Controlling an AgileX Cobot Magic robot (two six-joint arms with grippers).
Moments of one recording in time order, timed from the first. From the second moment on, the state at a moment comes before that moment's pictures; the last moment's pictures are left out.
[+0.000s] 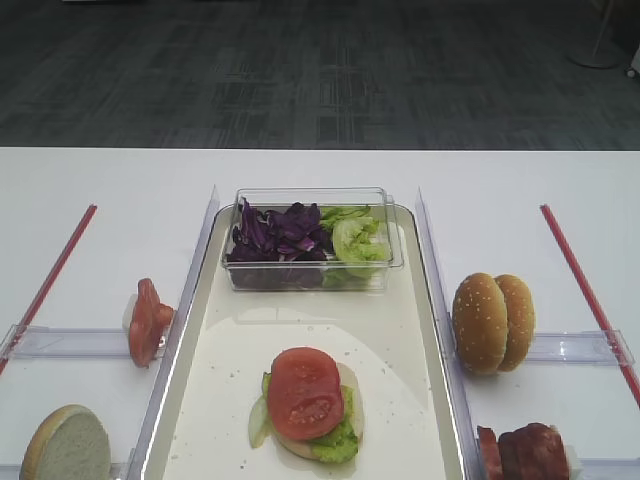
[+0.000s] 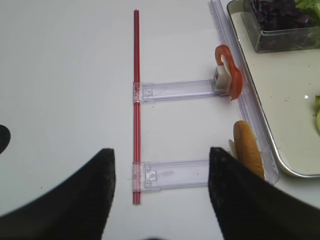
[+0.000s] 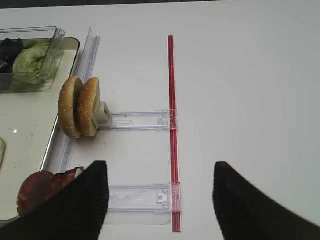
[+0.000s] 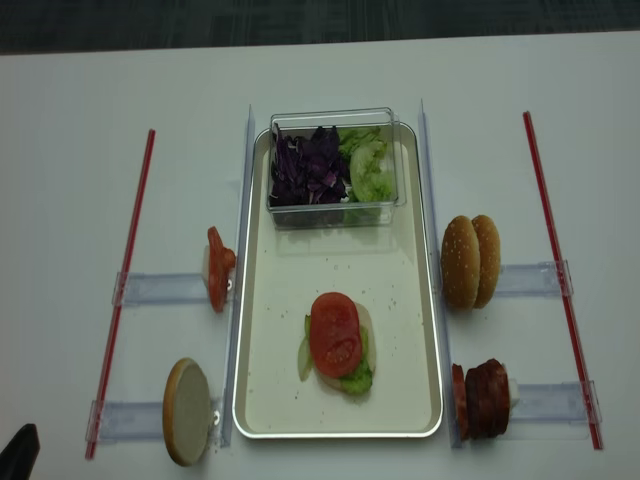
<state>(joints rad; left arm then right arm) -0.01 -0.01 -0.49 0.02 1.18 -0.03 -0.03 -0.02 -0.48 0.09 1.13 -0.01</state>
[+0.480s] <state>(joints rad) -0.01 -0.01 -0.49 0.02 1.18 -0.03 -0.03 -0.02 -0.48 0.09 1.13 -0.01</state>
